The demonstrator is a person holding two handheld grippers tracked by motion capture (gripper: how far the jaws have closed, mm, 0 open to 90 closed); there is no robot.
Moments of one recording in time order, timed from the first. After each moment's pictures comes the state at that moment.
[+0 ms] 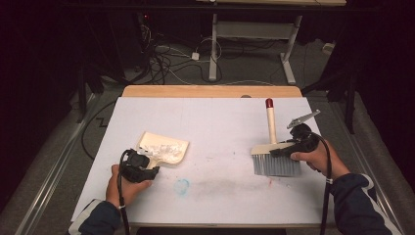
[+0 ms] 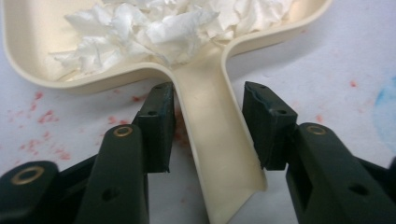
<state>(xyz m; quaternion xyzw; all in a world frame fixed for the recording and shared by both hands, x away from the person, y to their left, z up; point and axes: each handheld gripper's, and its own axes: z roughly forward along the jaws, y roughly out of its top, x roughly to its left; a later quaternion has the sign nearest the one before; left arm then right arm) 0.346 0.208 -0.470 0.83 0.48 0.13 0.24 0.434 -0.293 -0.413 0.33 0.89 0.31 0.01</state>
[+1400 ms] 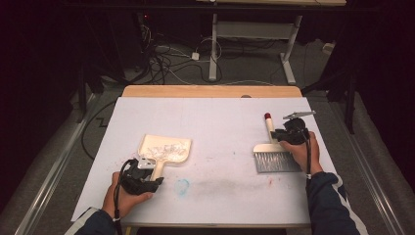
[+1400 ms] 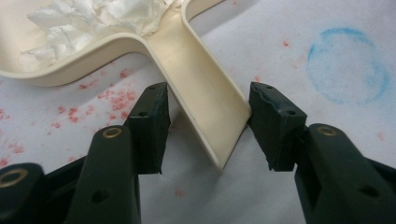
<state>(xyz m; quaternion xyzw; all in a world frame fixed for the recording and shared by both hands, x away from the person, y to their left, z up) 0.318 0.204 -0.472 0.86 0.42 0.13 0.26 0.468 -0.283 -0.448 0.47 0.80 0.31 0.19</state>
